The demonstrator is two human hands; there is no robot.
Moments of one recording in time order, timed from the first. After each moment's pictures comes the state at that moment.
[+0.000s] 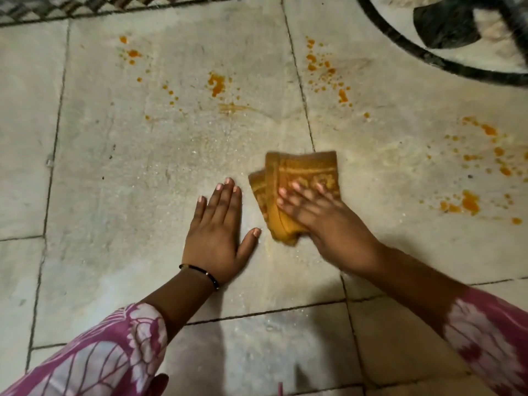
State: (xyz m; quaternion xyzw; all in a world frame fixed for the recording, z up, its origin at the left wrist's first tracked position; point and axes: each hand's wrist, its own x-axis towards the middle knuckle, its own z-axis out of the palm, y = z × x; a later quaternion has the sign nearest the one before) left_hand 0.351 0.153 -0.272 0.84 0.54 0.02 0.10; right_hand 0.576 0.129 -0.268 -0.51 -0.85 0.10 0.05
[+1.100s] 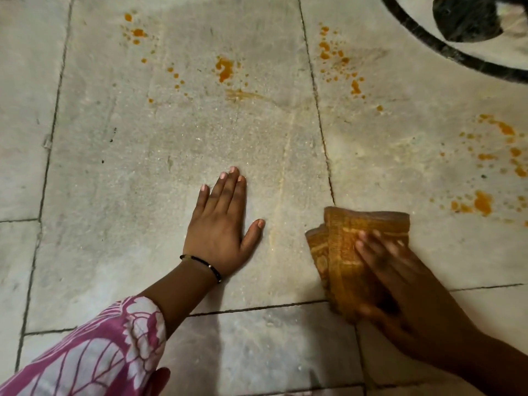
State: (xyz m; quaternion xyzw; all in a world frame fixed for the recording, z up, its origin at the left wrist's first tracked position) left_hand 0.352 0.152 -0.274 0.84 0.54 0.03 0.10; right_hand 0.626 0.015 -0.233 -0.59 -0.79 0.19 0.00
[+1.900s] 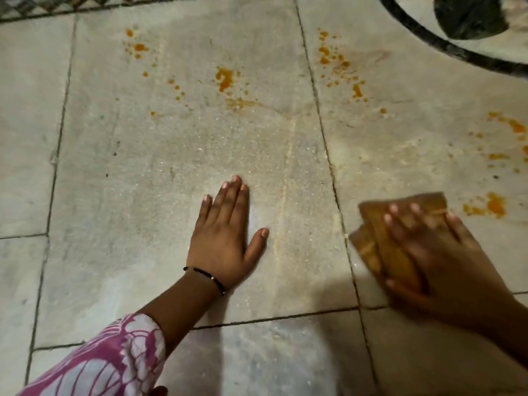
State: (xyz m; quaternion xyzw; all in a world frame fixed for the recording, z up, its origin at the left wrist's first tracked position) left_hand 0.352 0.152 -0.273 0.83 0.54 0.05 0.10; right_hand 0.671 0.049 -0.242 -0.62 -0.77 0.10 -0.07
